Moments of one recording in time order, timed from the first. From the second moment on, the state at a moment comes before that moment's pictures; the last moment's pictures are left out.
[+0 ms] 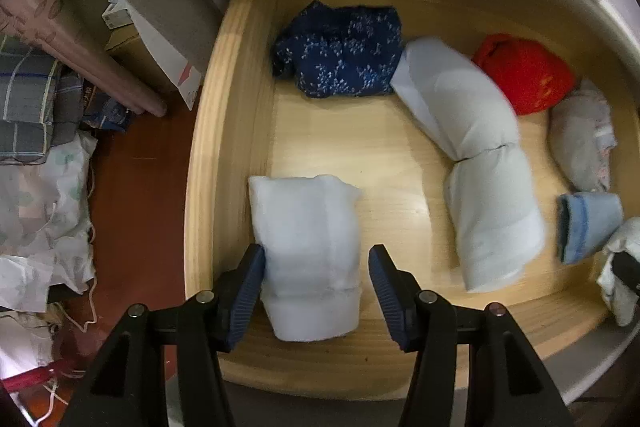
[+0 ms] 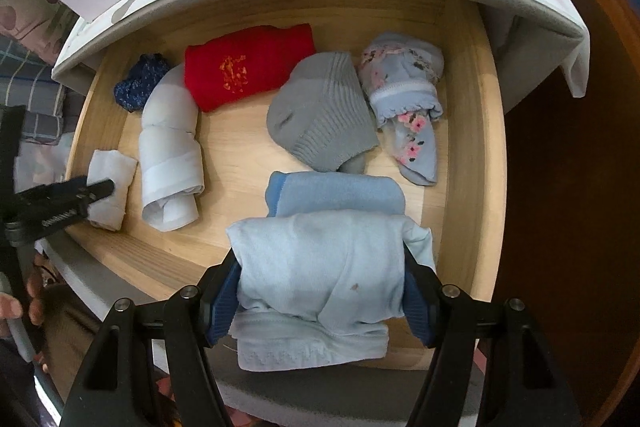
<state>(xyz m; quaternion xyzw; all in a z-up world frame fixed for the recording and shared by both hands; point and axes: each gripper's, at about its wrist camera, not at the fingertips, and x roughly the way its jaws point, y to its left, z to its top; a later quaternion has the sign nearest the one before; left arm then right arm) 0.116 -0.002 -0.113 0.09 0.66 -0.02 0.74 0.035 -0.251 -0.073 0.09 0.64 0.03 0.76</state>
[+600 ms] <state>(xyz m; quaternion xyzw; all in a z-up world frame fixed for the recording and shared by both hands) 0.126 -0.025 -0.130 0.06 0.70 -0.02 0.71 0.037 -0.252 -0.077 0.11 0.64 0.04 0.76</state>
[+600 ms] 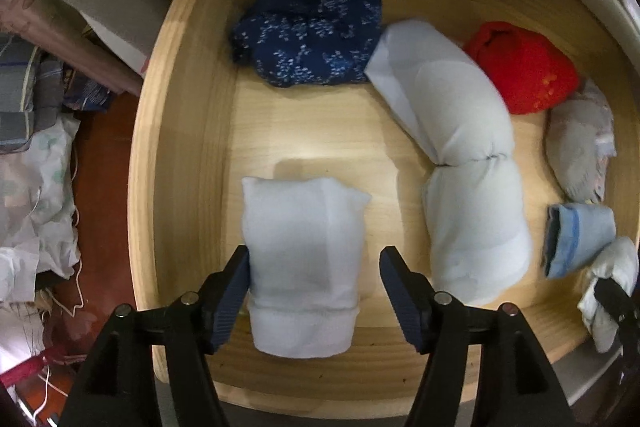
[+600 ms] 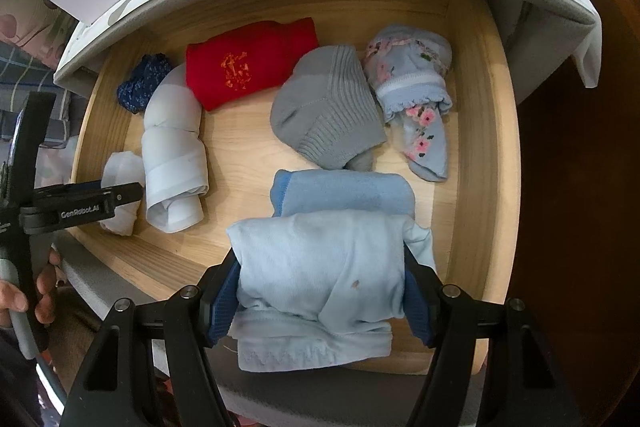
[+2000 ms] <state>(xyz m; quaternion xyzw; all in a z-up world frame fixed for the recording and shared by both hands) 0.106 -0.009 -0.044 0.03 0.63 -0.07 0.77 0.038 -0.247 -0.079 0.09 0.64 0.03 0.76</state>
